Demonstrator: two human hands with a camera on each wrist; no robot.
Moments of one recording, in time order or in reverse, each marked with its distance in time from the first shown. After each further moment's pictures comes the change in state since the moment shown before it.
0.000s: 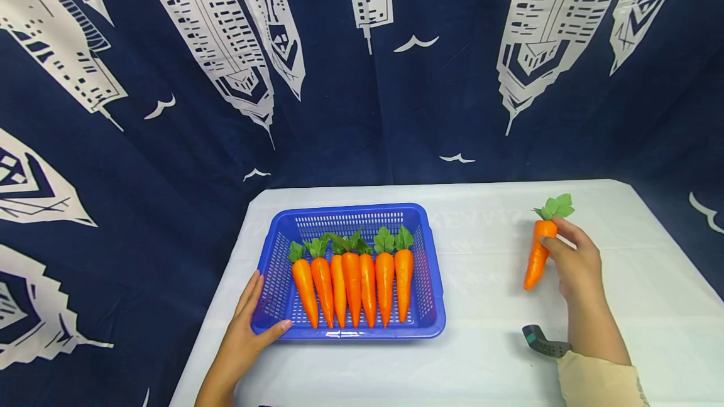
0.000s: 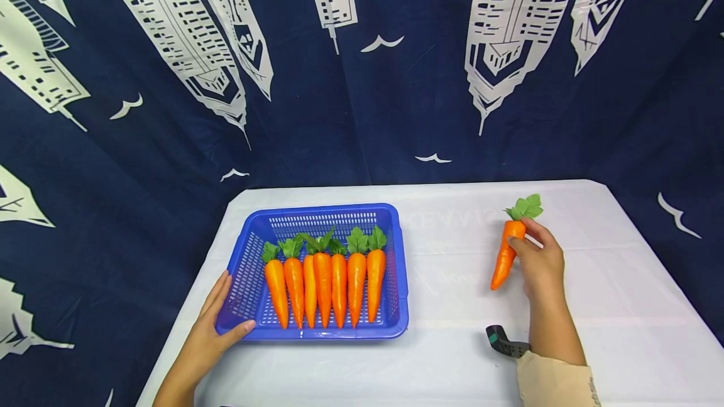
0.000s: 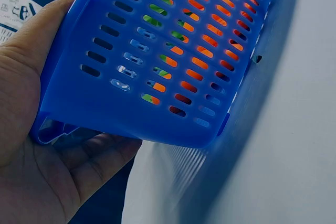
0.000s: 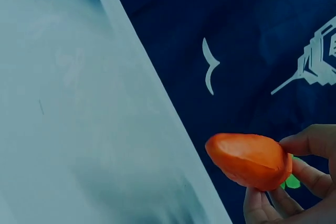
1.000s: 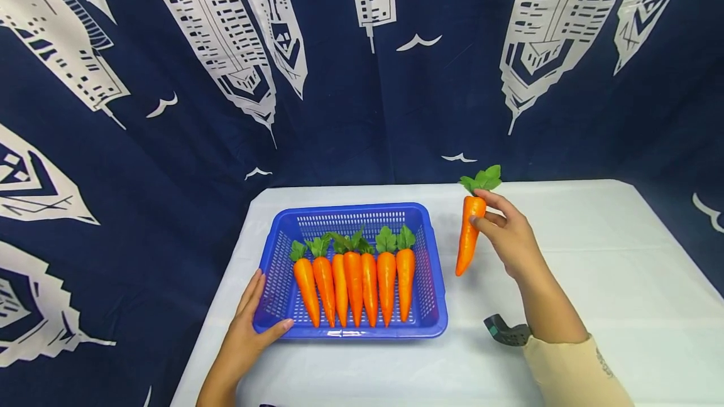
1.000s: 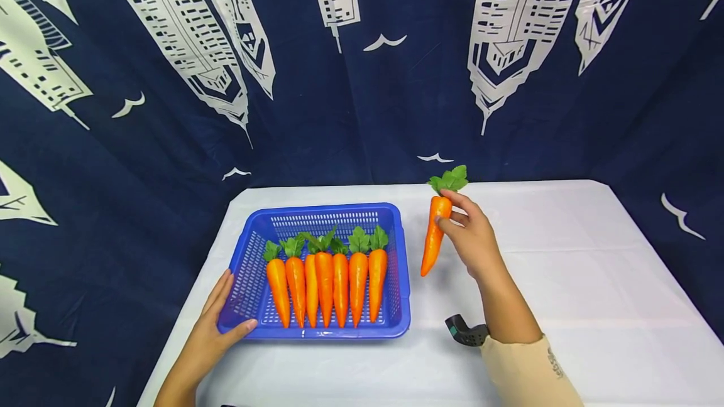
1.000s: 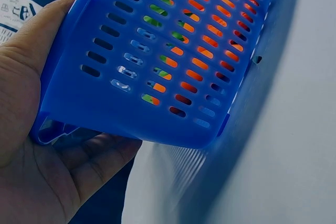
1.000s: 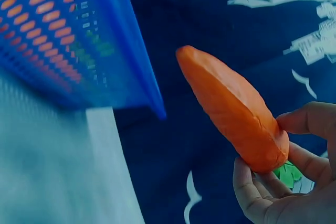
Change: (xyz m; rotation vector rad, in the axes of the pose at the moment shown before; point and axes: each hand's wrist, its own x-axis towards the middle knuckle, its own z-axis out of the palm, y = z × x) left_hand 0.000 0.000 0.000 0.004 0.001 -0.004; right_hand -0.060 -0.067 0.072 -0.037 -0.357 -0.405
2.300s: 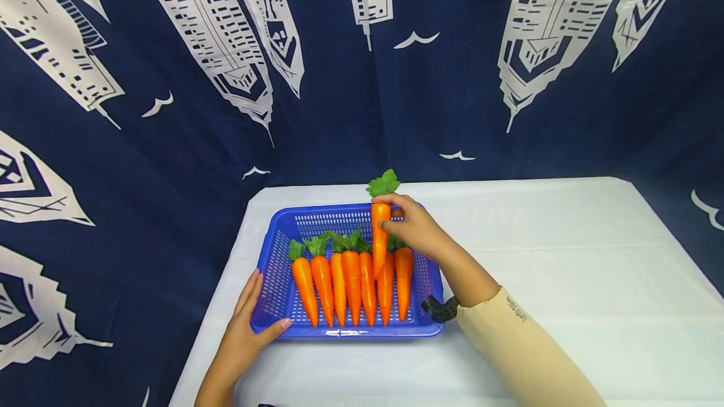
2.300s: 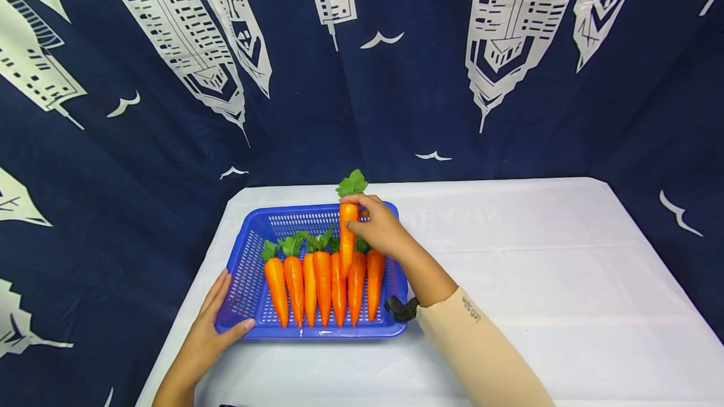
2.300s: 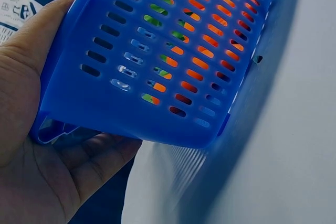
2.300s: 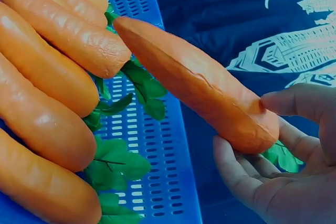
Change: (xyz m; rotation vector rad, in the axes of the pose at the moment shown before) left_hand 0.001 0.000 -0.001 0.000 0.002 0.006; right_hand 0.029 -0.035 0.118 -0.072 -0.415 -0.172
